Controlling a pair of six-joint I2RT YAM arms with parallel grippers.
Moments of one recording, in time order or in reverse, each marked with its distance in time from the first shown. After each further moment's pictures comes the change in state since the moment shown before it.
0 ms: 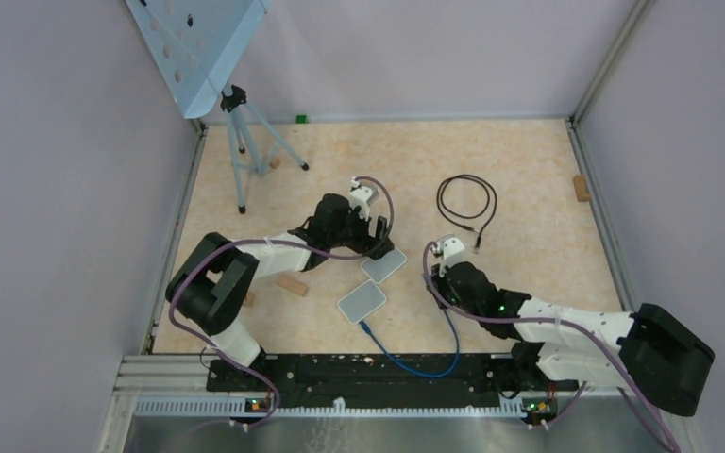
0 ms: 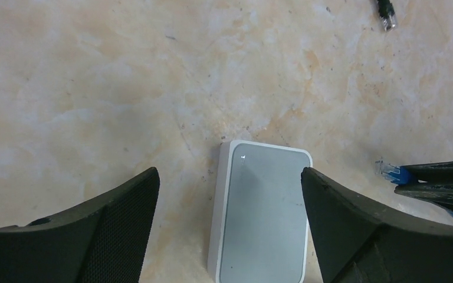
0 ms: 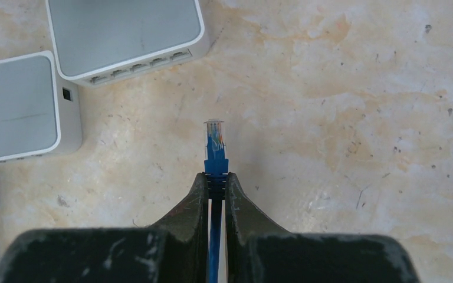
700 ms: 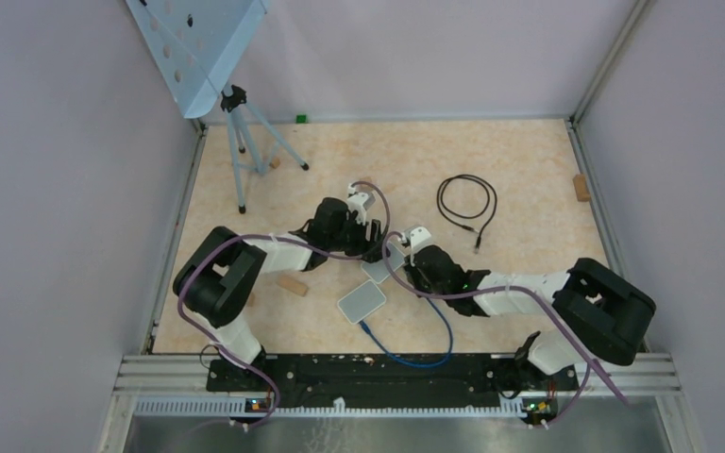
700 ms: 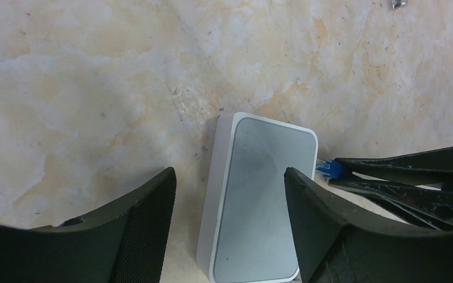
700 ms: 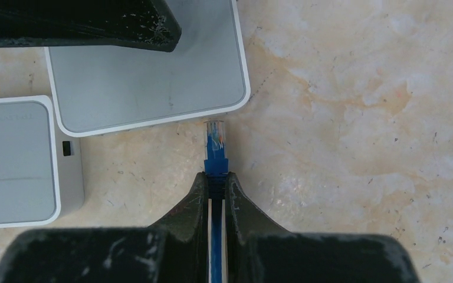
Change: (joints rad) left arm 0.021 0.080 -0.018 -0.002 0.078 -0.100; right arm 0.006 0.419 0.235 0.068 -0.027 -0.089
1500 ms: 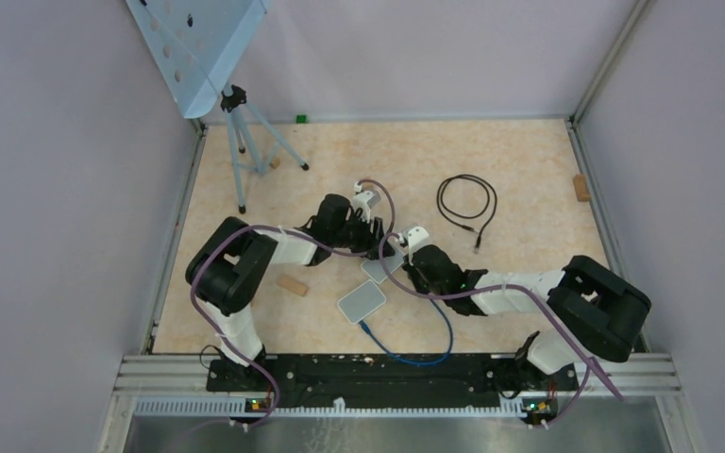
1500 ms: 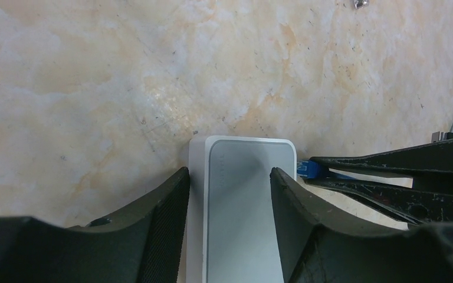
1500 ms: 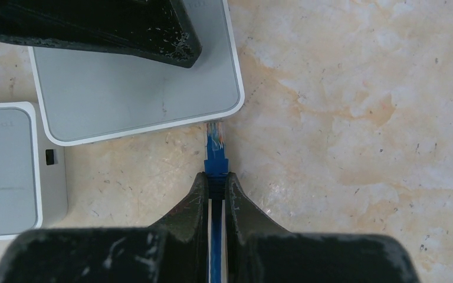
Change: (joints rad) left arm 0.016 0.100 0.045 0.075 0.156 -0.016; right arm 0.000 0.036 0.017 0.026 0.032 -0.048
